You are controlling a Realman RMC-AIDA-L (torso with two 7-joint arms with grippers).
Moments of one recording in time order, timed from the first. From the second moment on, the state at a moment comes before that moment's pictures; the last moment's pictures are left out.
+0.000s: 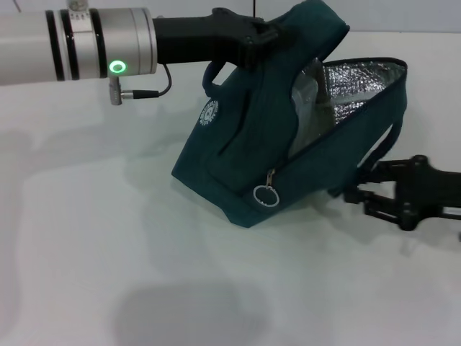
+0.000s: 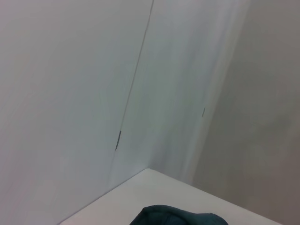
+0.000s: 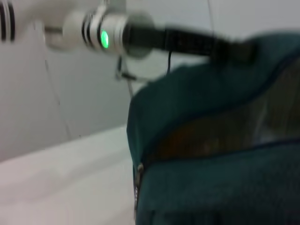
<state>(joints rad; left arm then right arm) -0.72 -2.09 0.95 0.73 1.71 1.36 -1.66 0.40 2.01 -1.17 -0.71 -1.60 -1.43 1.29</state>
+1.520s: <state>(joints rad) -0.48 -2.09 0.95 0.54 1.29 1.38 -1.23 0.46 1.98 -1.21 -0.65 -1.18 -1.40 1.09</state>
